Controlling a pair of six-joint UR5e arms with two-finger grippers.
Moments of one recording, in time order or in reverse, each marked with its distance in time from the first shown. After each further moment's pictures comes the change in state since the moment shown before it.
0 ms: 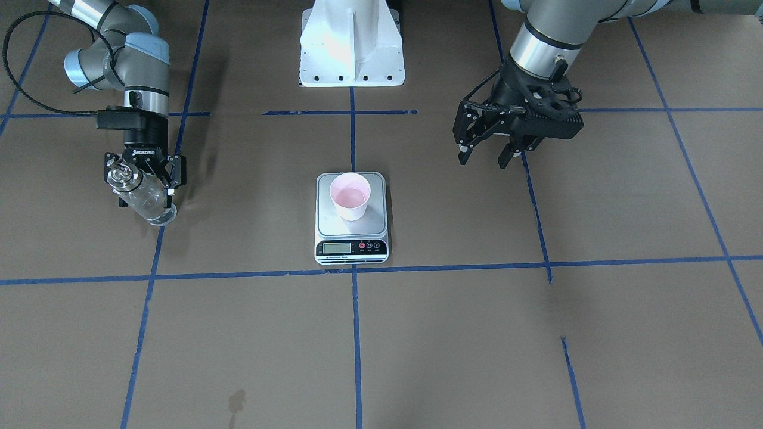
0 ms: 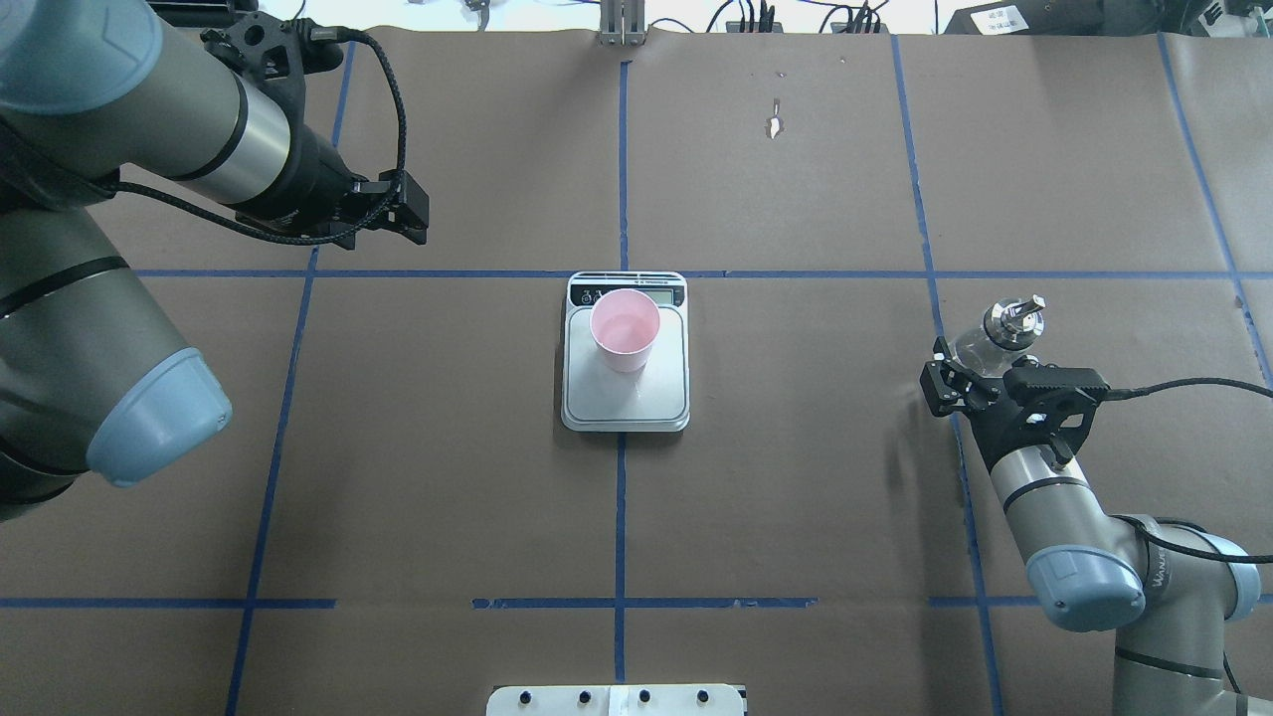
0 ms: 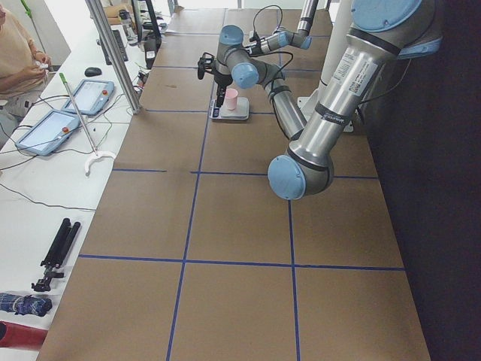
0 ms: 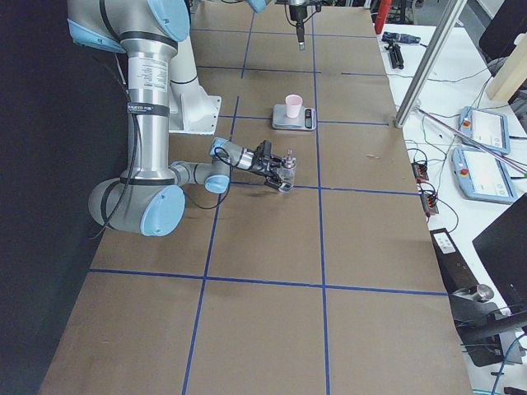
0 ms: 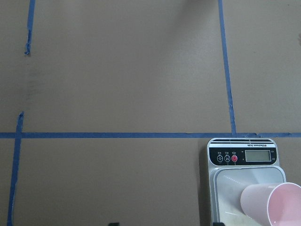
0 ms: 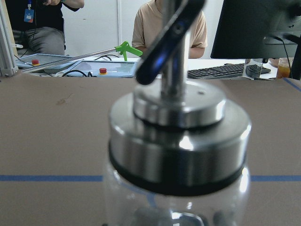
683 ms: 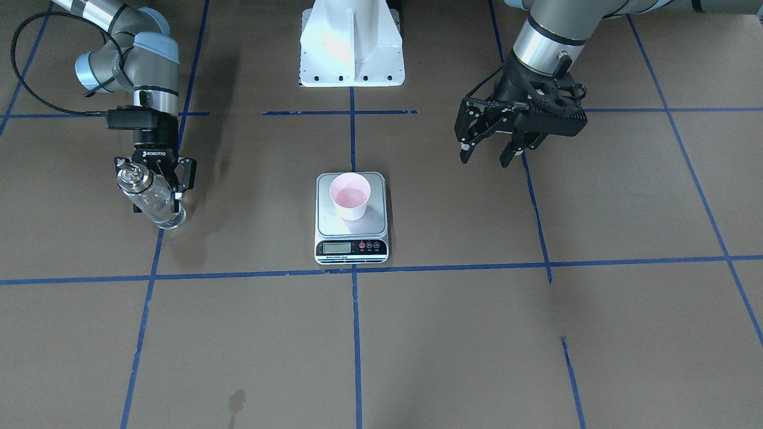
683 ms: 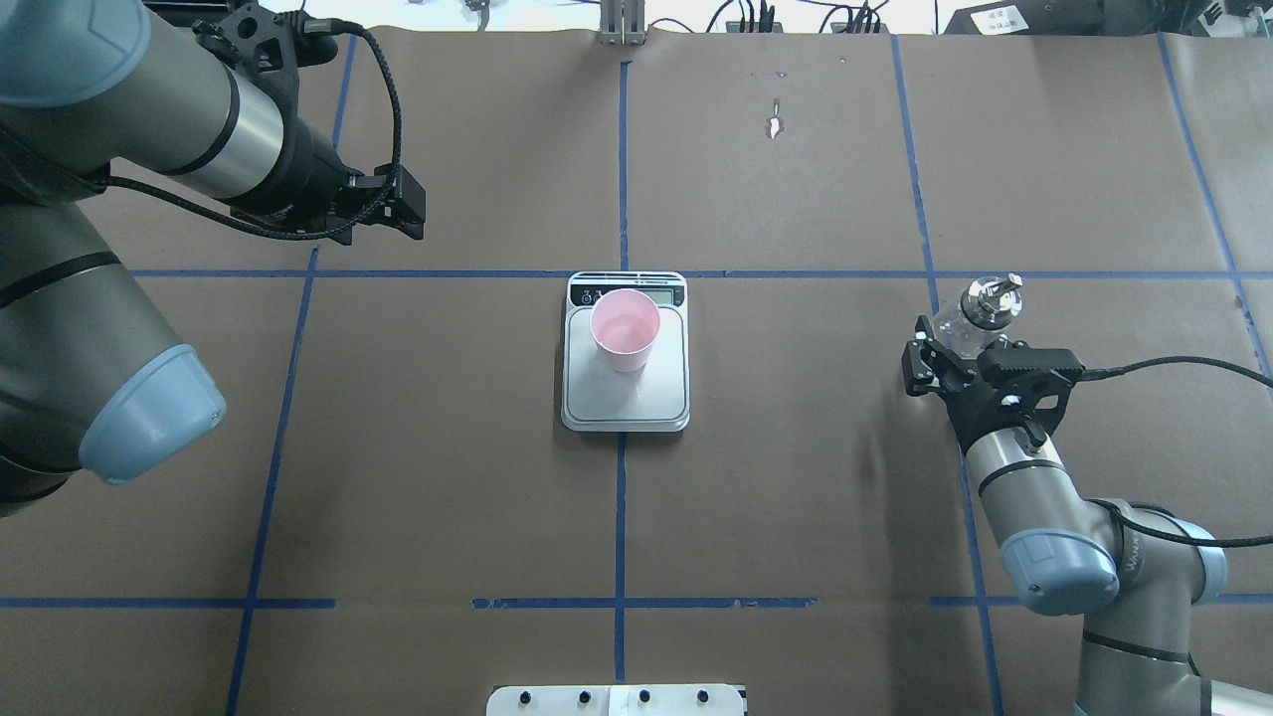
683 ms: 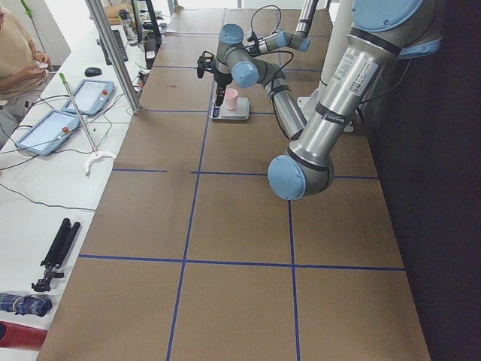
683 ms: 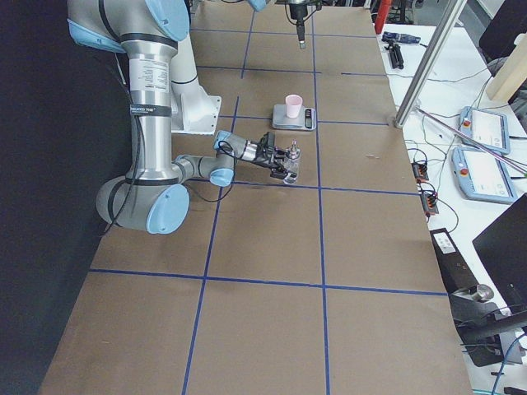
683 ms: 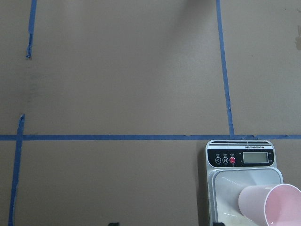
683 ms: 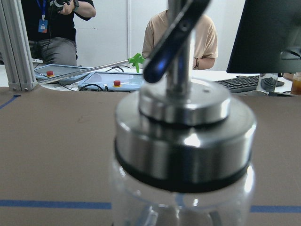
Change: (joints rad) left arm -0.009 0.001 -0.008 0.003 -0.003 0.009; right arm 0.030 0.071 0.013 -0.004 -0.003 -0.096
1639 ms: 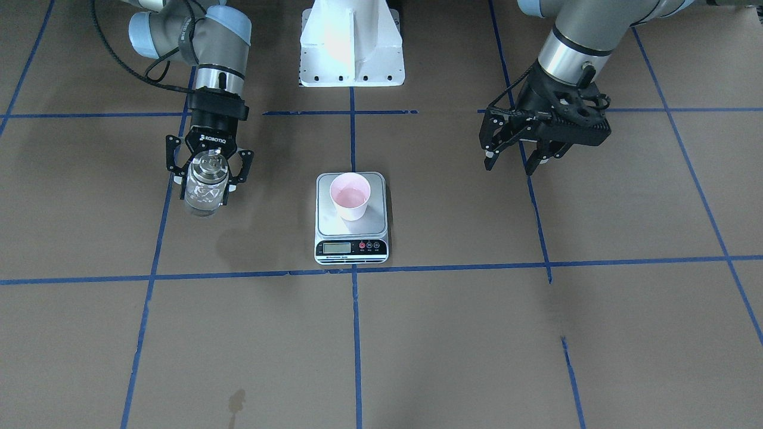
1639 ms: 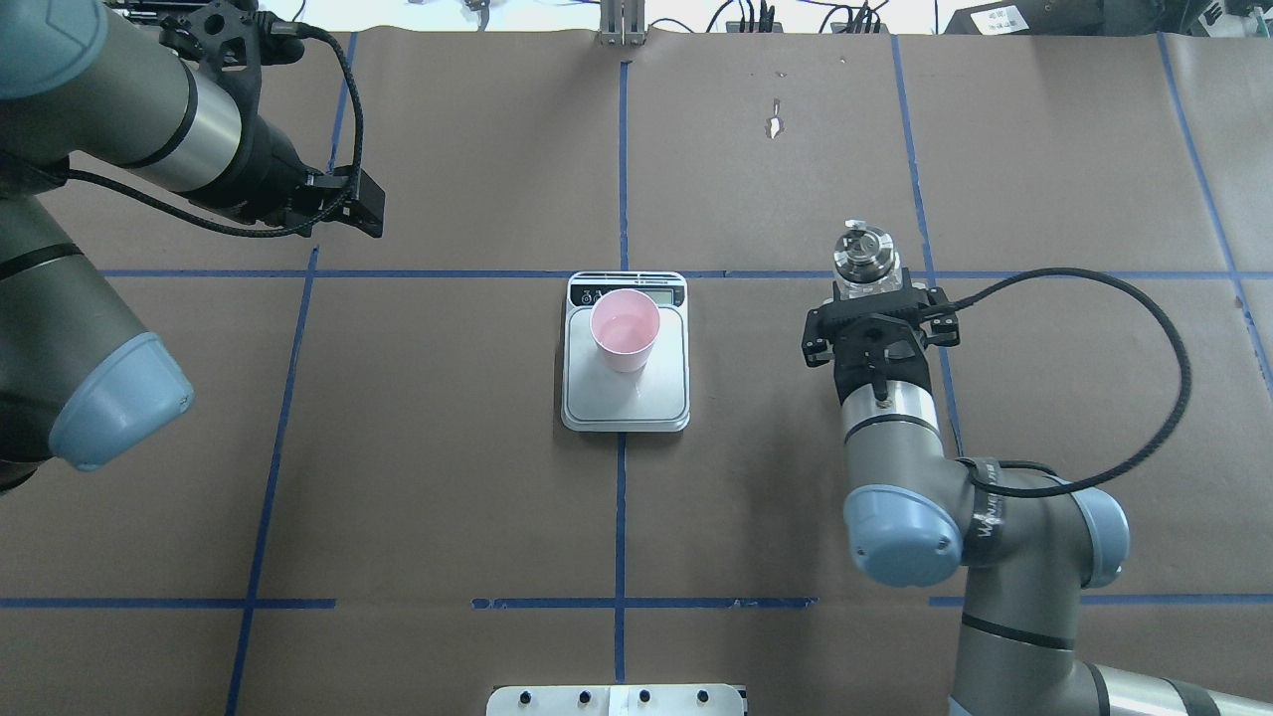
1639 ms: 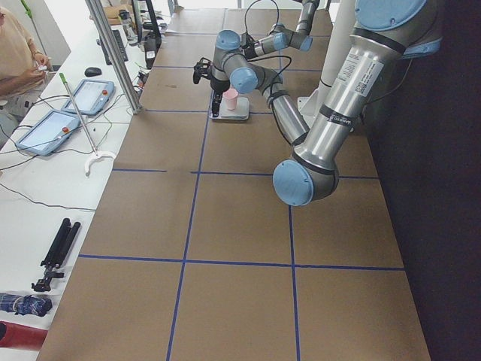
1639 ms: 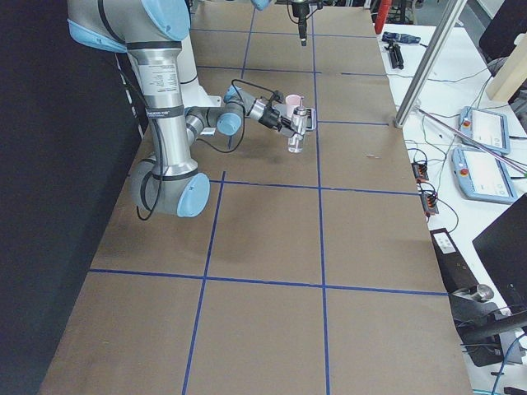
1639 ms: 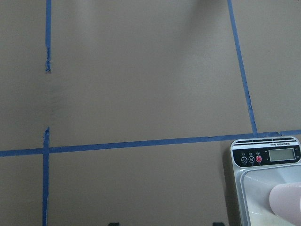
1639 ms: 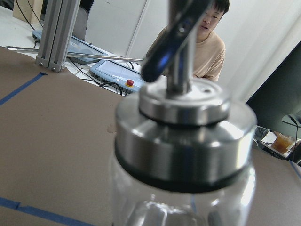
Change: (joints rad) left arm -0.034 0.054 0.001 -0.002 -0.007 0.110; right arm -0.004 0.275 0.200 -0.789 0.003 -0.151
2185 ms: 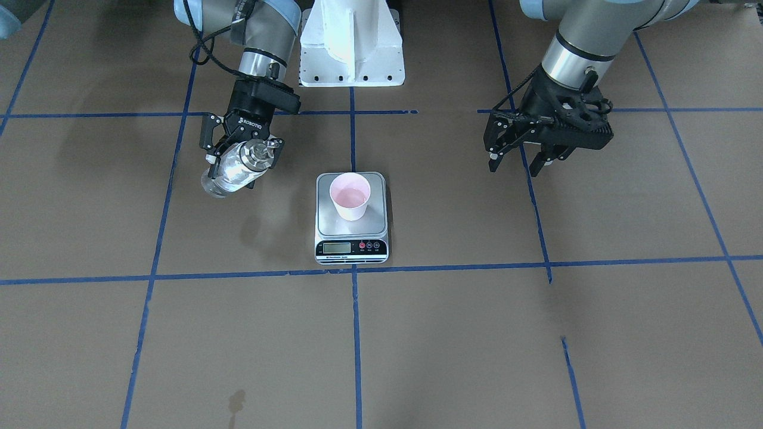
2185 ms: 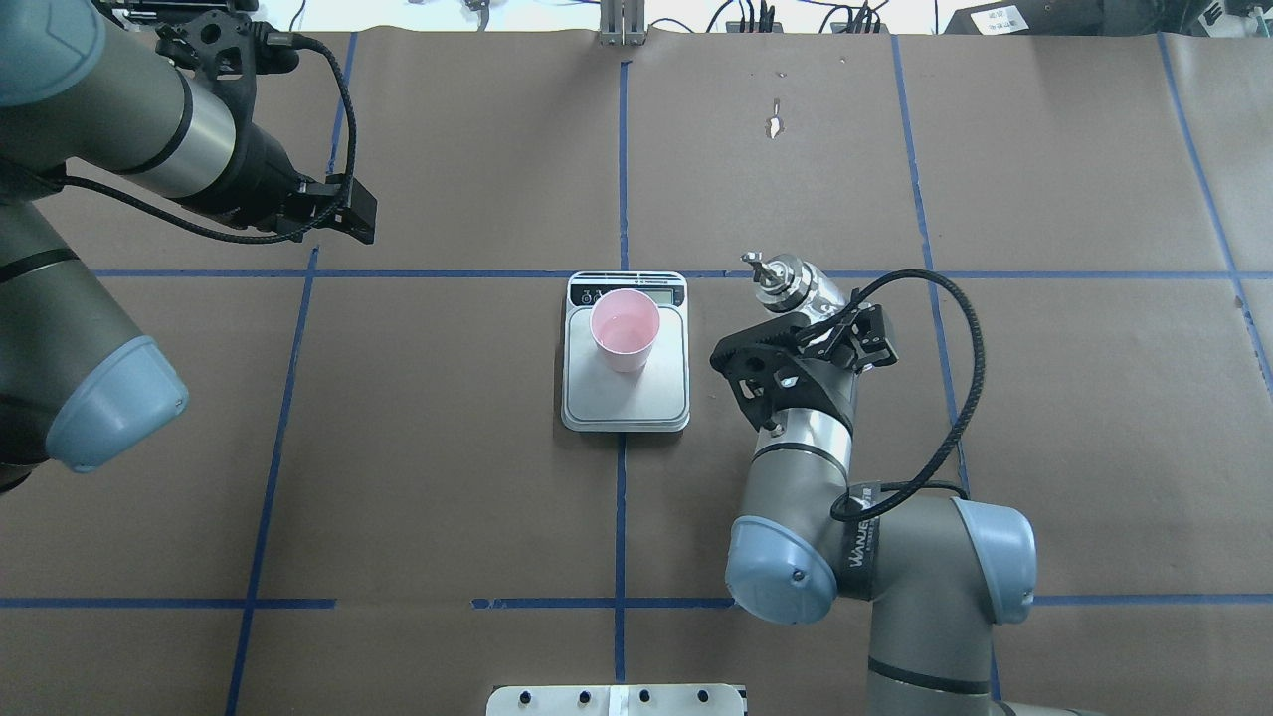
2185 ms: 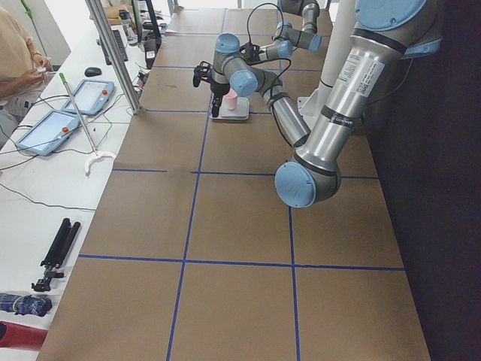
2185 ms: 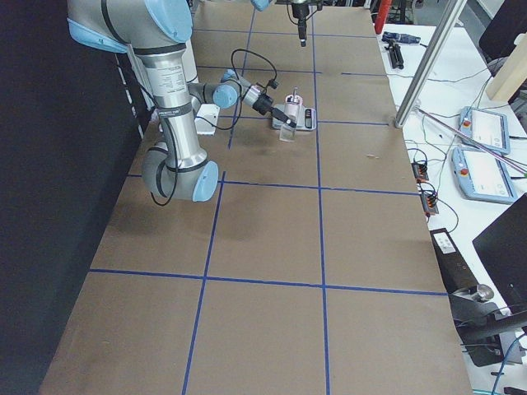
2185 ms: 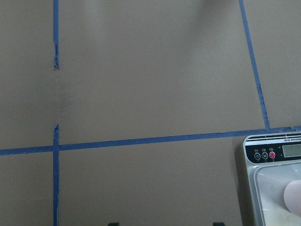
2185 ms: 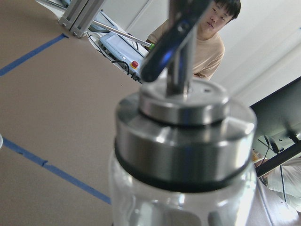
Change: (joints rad) left arm 0.000 0.013 0.003 -0.001 -0.002 0.017; right arm -0.070 0.156 0.010 -0.430 -0.018 -0.004
